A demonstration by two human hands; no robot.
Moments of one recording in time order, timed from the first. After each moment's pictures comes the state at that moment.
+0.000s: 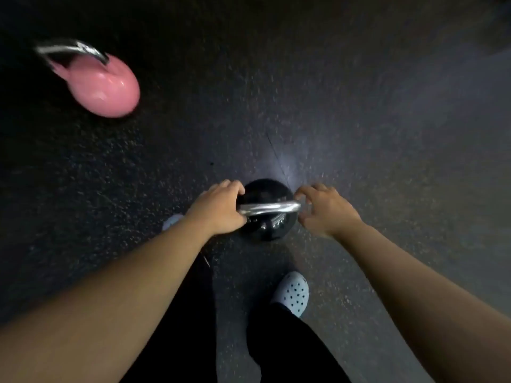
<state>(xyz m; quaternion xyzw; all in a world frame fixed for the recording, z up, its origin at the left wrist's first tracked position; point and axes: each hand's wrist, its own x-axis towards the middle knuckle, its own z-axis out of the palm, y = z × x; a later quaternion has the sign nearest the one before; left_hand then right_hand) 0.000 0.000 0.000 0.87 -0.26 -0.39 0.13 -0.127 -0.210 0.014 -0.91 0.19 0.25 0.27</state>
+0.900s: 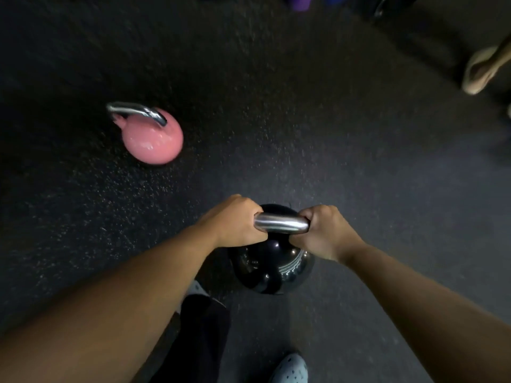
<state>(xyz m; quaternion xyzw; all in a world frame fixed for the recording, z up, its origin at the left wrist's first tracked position) 0.181 0.001 0.104 0.84 -0.30 -0.36 0.27 0.091 -0.198 0.117 -0.90 0.13 0.24 0.35</state>
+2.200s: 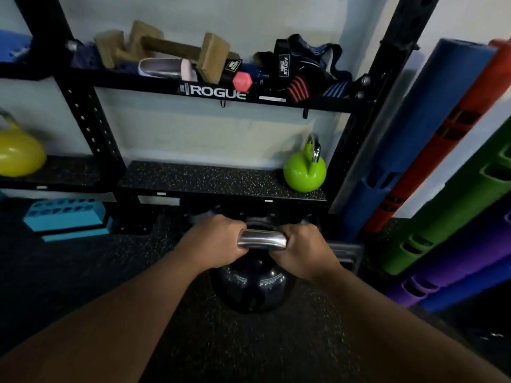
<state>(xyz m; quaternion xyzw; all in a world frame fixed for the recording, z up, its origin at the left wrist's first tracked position) 1.021 0.199 0.390 0.96 -0.22 0.02 0.18 1.001 -0.009 0.386 -0.95 -0.14 -0.07 0.28</state>
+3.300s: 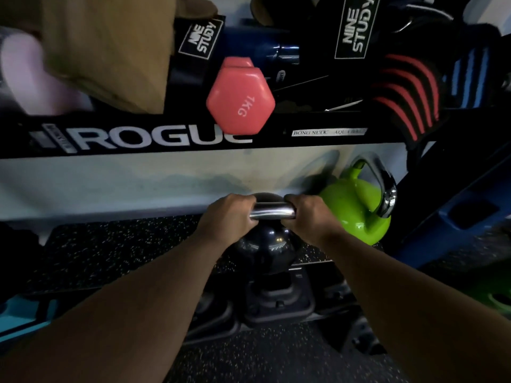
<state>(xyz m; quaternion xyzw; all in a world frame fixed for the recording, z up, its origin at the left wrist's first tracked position) 1.536 0.188 0.263 0.96 -0.22 0.01 0.17 1.513 -0.005 0.260 -0.96 -0.08 -0.03 0.26</state>
